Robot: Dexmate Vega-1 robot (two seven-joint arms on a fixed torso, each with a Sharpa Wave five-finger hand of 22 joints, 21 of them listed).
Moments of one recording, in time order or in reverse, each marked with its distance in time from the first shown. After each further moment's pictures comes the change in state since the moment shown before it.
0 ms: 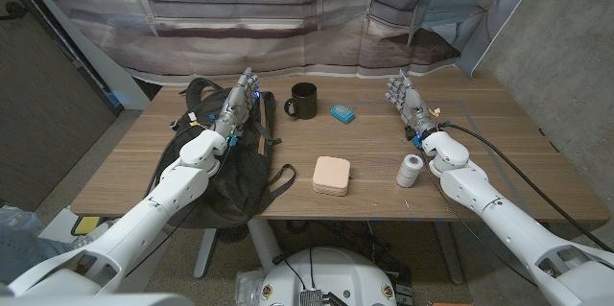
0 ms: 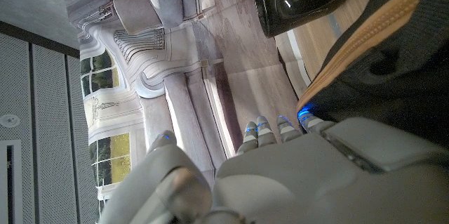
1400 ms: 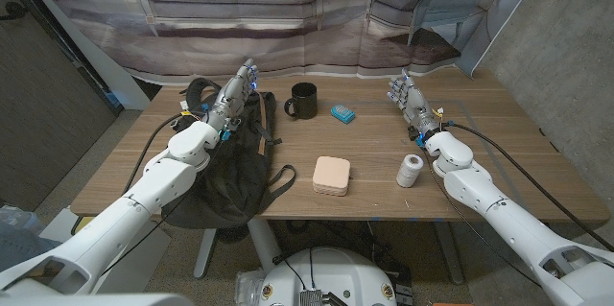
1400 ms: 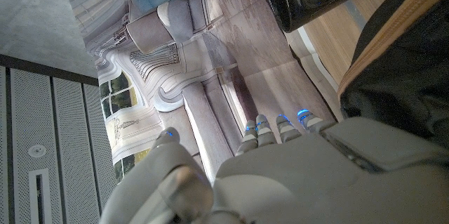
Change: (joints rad) left arm 0.055 0.112 -0.035 -0.179 0.049 0.063 0.045; left_hand 0.022 0.022 0.007 -0.007 0.005 0.007 0.000 0.000 0.000 0.011 0.011 0.000 0.000 0.012 0.004 0.000 0.000 0.008 0.000 0.007 0.003; right arm -0.007 -0.014 0.008 -0.001 -0.004 0.020 0.009; right_hand 0.005 0.006 -0.007 -0.006 -0.005 0.009 0.001 0.000 0.000 0.016 0.005 0.000 0.000 0.016 0.002 0.000 0.000 0.032 0.000 -0.007 0.005
